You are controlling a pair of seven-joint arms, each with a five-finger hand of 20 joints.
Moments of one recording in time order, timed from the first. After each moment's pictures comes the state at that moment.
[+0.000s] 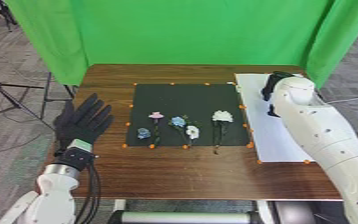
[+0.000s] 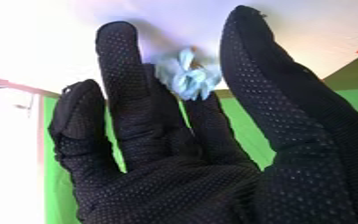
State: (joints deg) left arm 117.5 -52.2 -86.1 -117.9 10.2 11.1 18.8; right arm -51.6 -61.5 58.3 -64.7 -129.6 -24.9 33.5
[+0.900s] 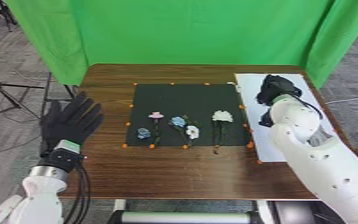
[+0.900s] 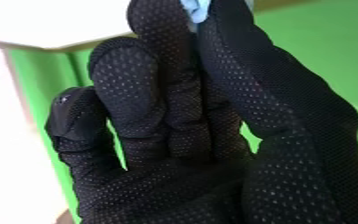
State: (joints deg) left arm 122.5 -52.1 -92.8 -120.4 10.6 9.5 17.4; right arm -72.7 -54.1 63.5 -97.8 -129.4 -11.1 40.1
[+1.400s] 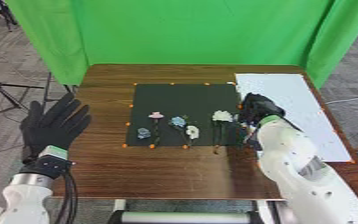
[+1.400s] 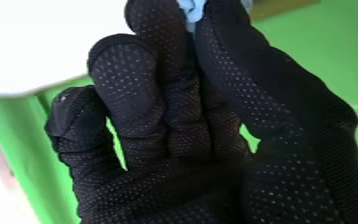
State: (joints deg) left arm 128.7 -53.2 -98.4 -124.0 13.5 9.5 18.1; right arm -86.3 -60.6 68.1 -111.3 -130.2 -16.8 39.8
